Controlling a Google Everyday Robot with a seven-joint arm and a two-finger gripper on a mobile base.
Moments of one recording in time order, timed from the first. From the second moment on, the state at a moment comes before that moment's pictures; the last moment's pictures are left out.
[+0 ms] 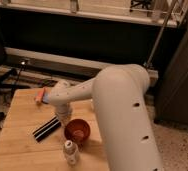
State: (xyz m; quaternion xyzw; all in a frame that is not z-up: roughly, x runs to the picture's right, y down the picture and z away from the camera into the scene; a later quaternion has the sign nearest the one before) arm -0.170 0.192 0.843 -0.34 0.14 0.34 0.87
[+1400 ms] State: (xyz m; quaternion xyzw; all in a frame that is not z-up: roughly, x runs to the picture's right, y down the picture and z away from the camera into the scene) arm 0.093 0.307 0.735 -0.21 0.31 0.59 0.71
